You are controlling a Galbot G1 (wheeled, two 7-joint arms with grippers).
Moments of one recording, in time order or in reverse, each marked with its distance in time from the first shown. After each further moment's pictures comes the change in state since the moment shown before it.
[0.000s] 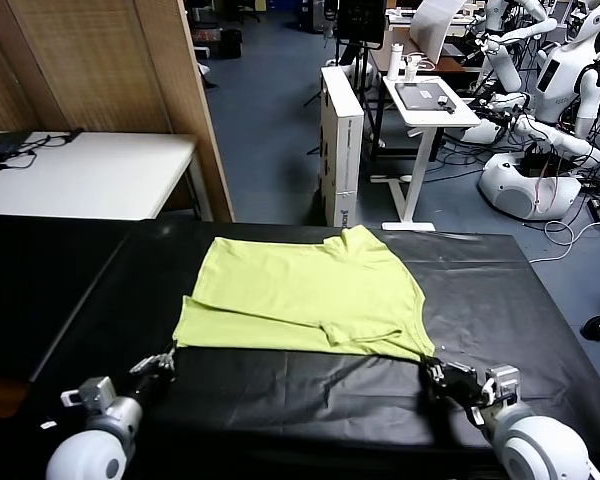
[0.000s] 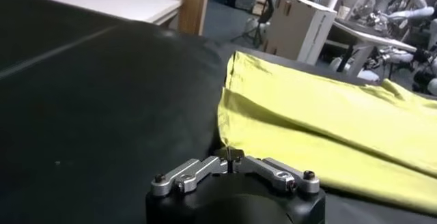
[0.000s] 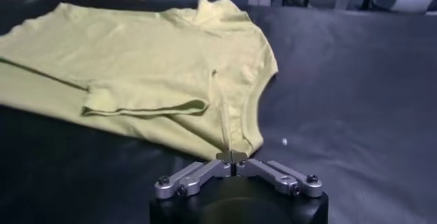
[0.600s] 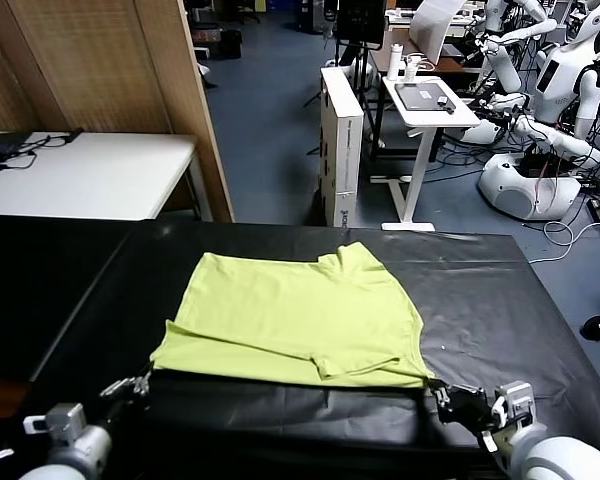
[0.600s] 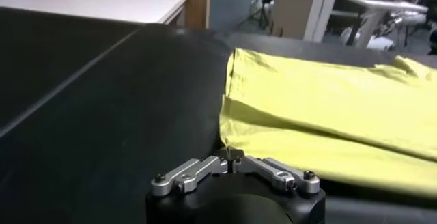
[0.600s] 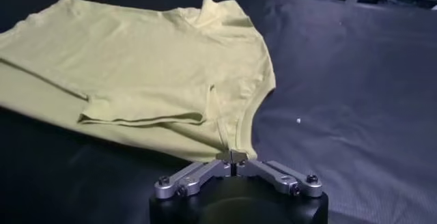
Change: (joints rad) left arm 0.234 0.033 -0.099 -0.131 0.029 0.009 -0.008; right arm -0.074 -0.027 0.006 0.054 -0.007 0.000 0.003
